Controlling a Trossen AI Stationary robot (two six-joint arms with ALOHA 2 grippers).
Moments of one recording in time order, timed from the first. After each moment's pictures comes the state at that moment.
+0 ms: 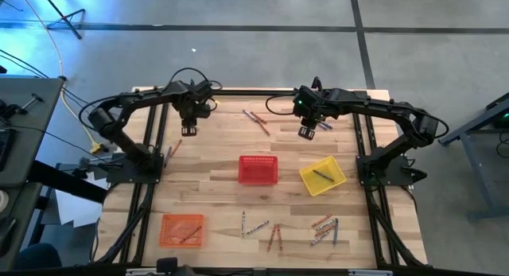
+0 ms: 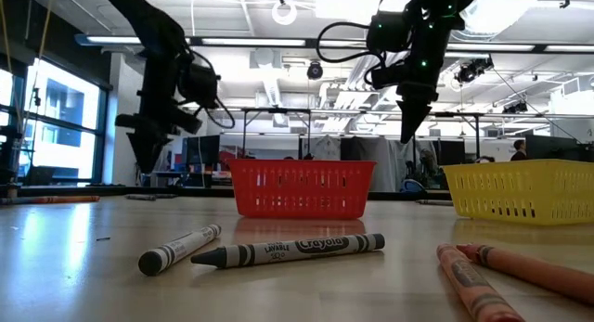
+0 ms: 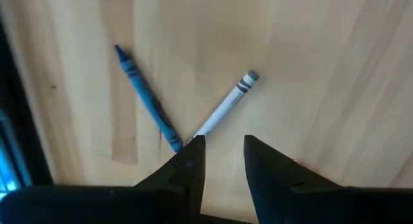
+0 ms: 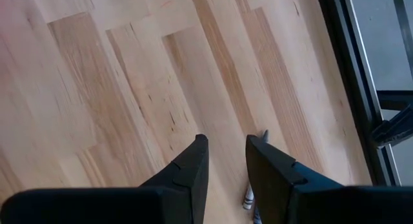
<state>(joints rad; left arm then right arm) 0.76 1.59 0.99 -0.98 -0.19 0.67 -0.47 1.51 1.14 -0.87 0.16 -0.14</state>
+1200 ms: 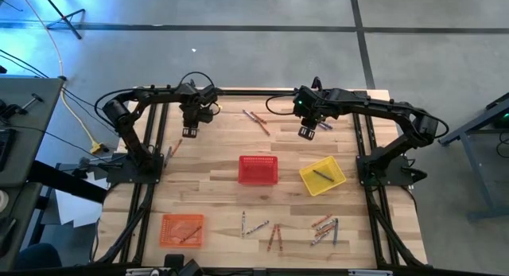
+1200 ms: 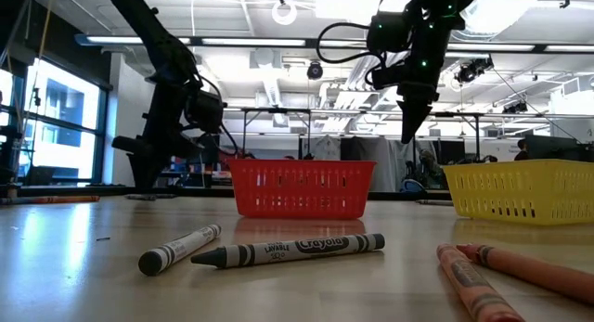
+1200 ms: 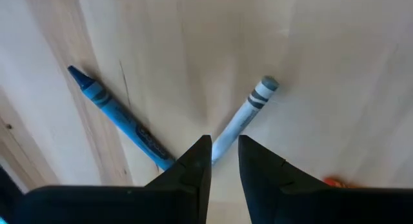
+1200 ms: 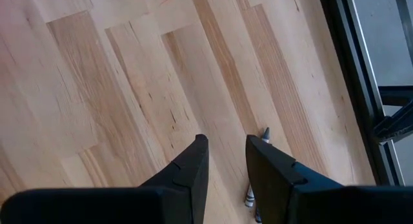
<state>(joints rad) 0.77 1.75 0.99 -0.91 -0.22 0.77 -0.47 1.51 1.14 -0.88 0.16 -0.13</state>
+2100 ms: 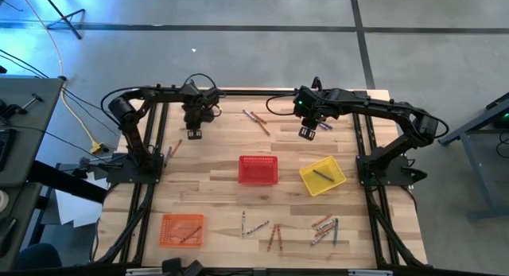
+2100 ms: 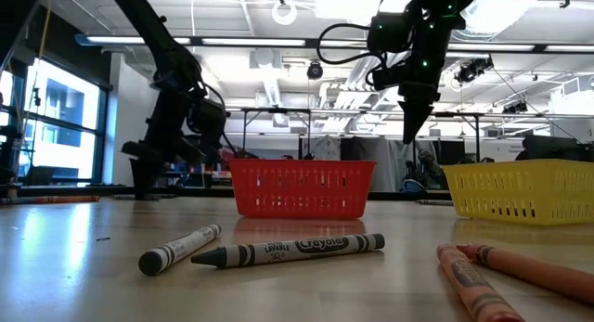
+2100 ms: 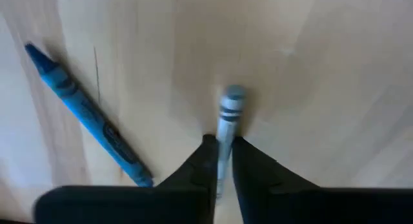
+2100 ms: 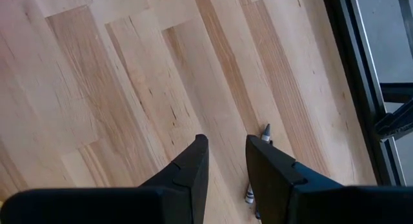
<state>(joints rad) 0.76 1.81 0.99 -0.93 -0.16 0.53 -0.47 1.51 1.14 -0.89 0.16 -0.13</state>
